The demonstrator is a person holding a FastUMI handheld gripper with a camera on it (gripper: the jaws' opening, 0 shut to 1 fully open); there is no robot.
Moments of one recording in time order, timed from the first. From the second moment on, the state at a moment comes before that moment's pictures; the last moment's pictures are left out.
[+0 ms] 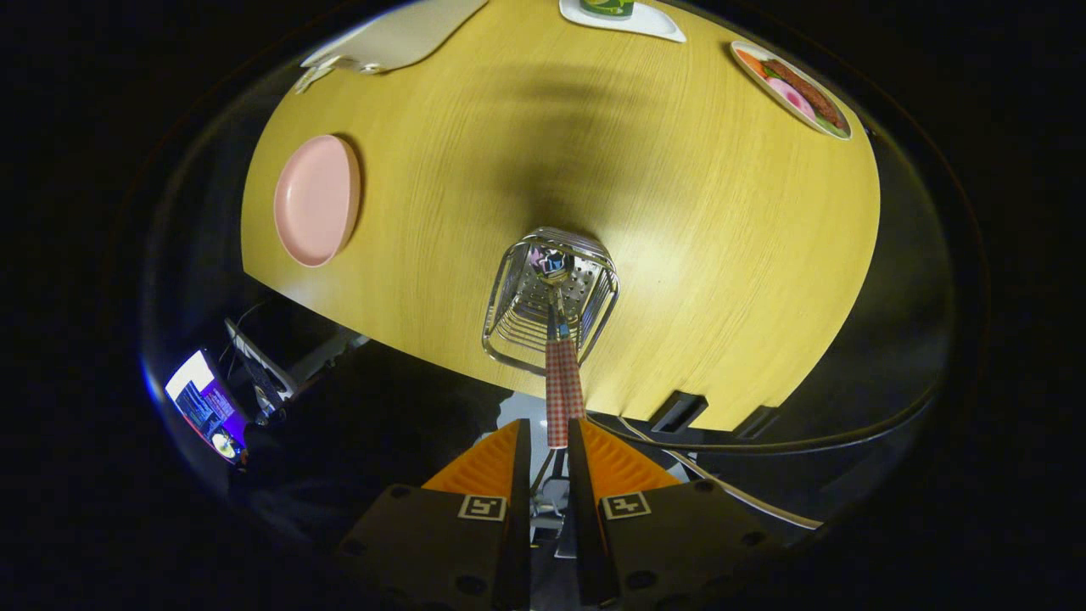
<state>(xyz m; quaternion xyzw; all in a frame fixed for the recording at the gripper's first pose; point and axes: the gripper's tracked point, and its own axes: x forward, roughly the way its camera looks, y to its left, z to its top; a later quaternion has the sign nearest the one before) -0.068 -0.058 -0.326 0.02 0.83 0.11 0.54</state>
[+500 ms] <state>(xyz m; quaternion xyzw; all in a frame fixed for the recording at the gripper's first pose) -0.056 -0.006 -0.232 0.08 0.64 0.10 0.76</state>
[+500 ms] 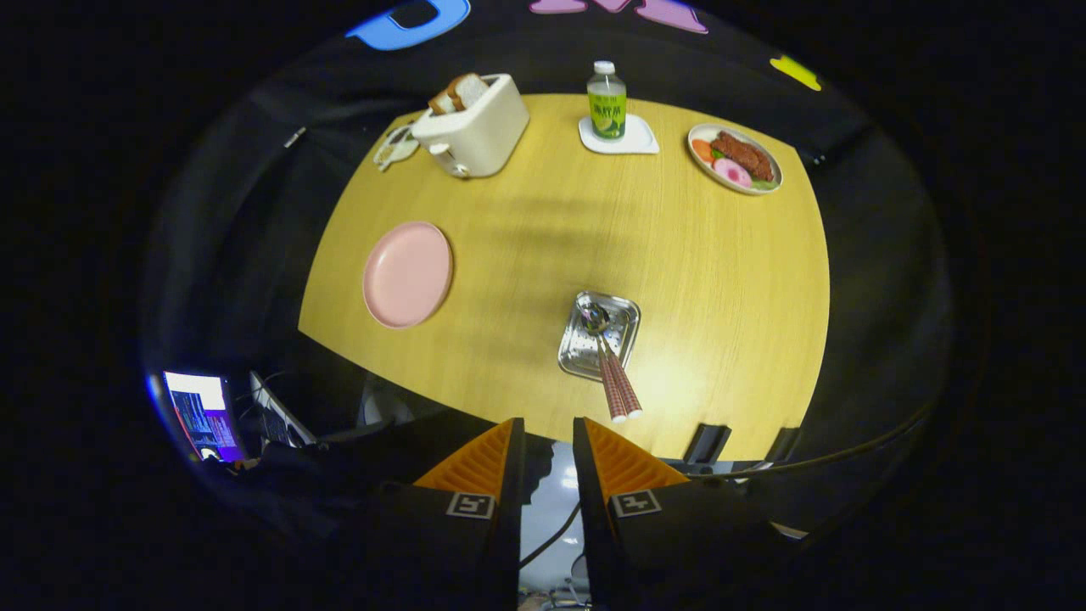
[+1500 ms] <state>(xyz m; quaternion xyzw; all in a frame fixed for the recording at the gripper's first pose) 0.014 0.020 -0.071 0.03 0.16 -0.06 0.99</state>
